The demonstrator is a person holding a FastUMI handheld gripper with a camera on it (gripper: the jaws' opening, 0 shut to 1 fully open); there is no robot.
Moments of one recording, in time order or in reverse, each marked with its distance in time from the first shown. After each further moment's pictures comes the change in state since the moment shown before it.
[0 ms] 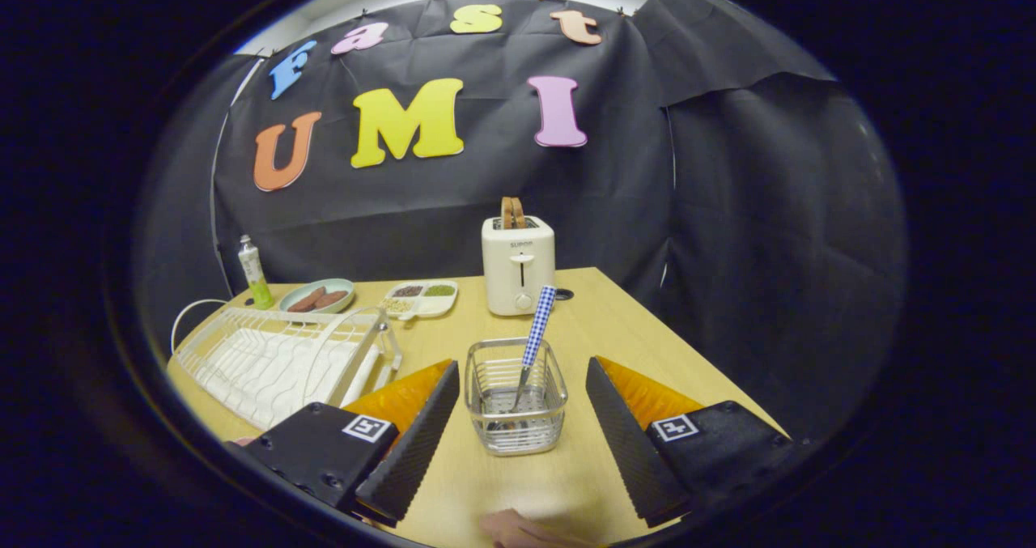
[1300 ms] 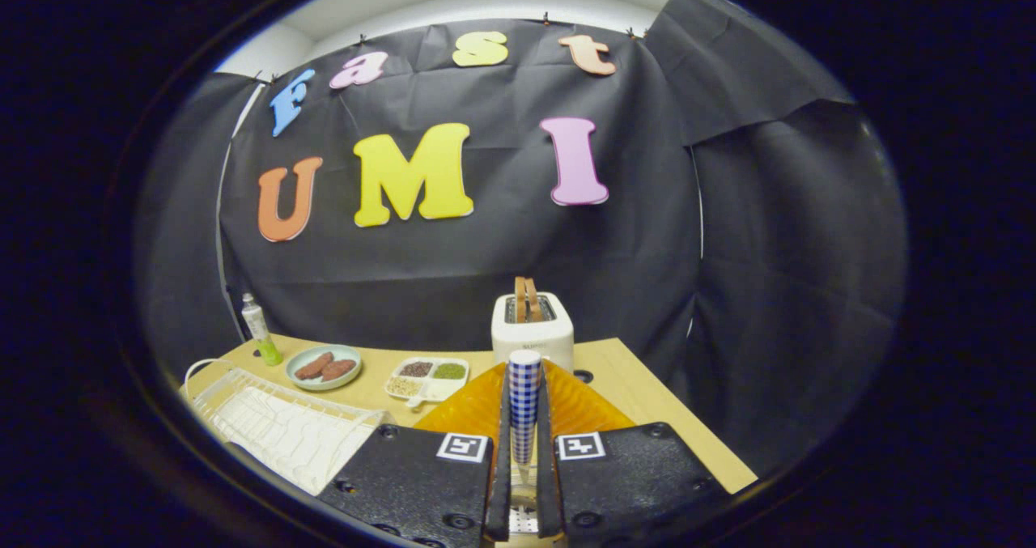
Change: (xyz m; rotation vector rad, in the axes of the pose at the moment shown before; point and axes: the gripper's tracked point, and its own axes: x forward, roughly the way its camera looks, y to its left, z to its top) arm 0.002 0.025 0.132 -0.035 -0.207 0.108
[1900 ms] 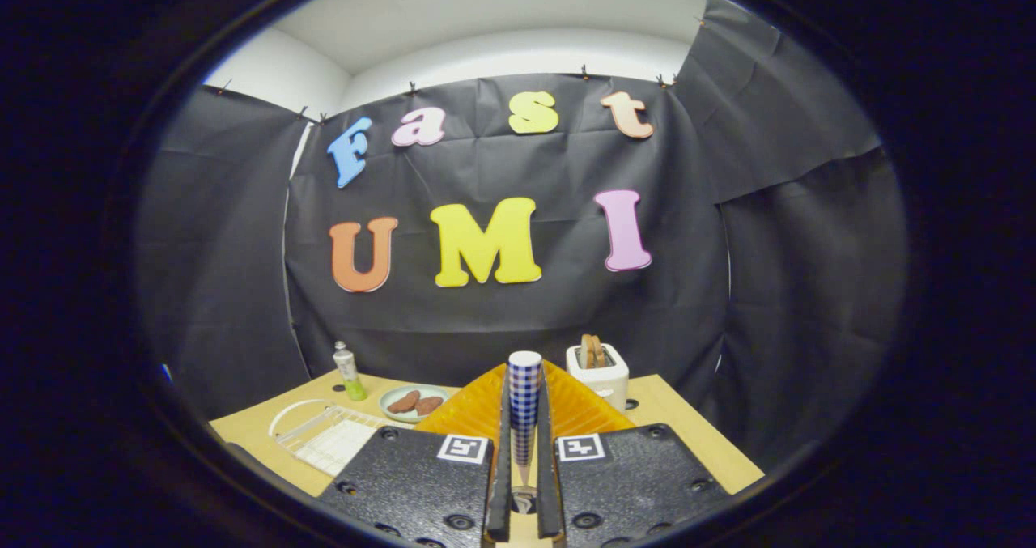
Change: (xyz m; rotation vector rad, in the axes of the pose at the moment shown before) arm -0.161 0.100 0.043 -0.014 -0.116 0.134
